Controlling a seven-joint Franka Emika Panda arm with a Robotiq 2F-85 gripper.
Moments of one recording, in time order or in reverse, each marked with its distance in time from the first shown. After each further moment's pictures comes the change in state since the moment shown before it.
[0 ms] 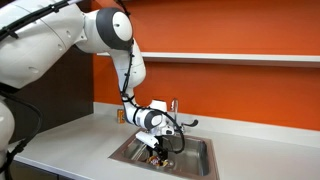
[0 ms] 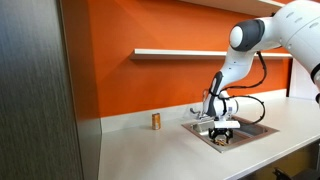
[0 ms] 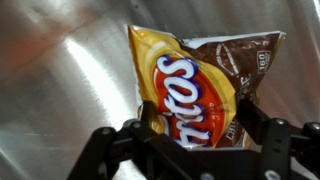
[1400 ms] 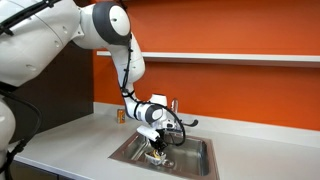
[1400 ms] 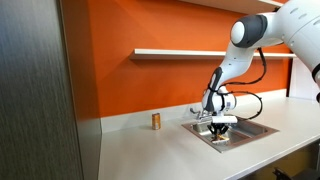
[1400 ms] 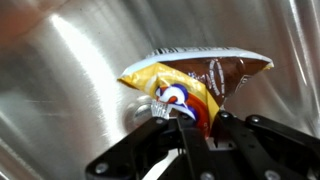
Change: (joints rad) arm 0.010 -0.044 -0.001 0.013 -0.001 -0.002 0.000
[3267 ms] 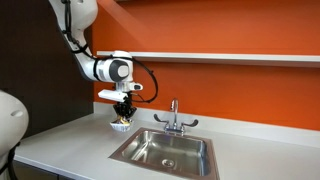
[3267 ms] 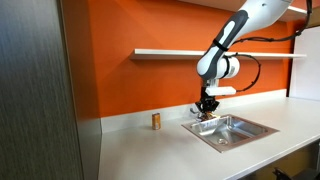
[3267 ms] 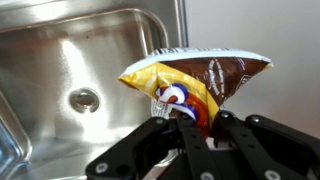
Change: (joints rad) arm 0.176 -0.718 0.089 -0.473 -0.118 -0.166 -0.001
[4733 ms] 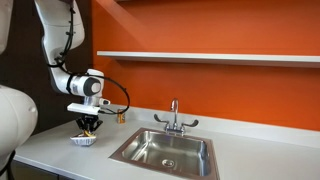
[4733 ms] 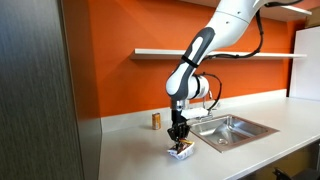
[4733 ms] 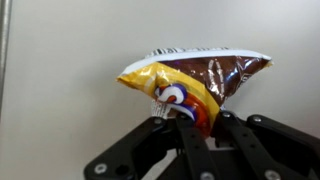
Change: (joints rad) arm 0.174 0.269 0.193 0.104 0.129 -0.014 -0.188
